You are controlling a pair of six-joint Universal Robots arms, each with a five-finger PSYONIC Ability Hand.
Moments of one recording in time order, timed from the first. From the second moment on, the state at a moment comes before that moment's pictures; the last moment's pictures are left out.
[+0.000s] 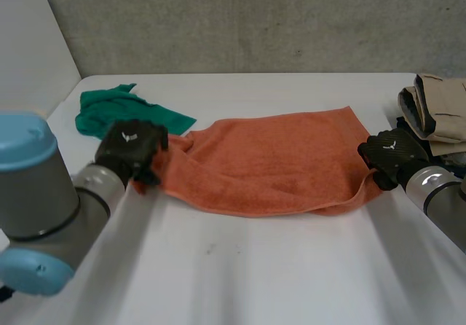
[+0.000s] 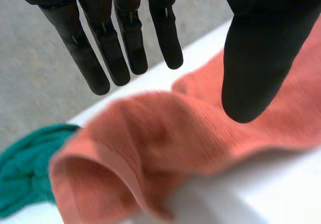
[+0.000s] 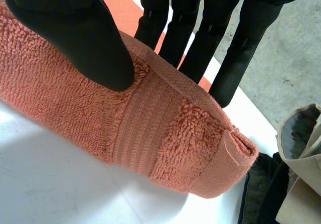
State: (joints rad) left arm 4.30 -1.87 -1.71 3.35 -1.54 3.39; right arm 1.66 -1.12 1.67 -0.22 1.23 2.48; left_hand 0.63 0.62 0.62 0.62 0.44; right_hand 1.14 1.18 1.19 1.20 0.99
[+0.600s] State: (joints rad) left arm 4.29 -2.27 -1.46 3.53 -1.55 3.50; right arm 1.67 -1.12 1.70 -0.21 1.22 2.48; left_hand 0.76 0.76 0.75 0.75 0.57; right_hand 1.14 1.18 1.19 1.20 0.99
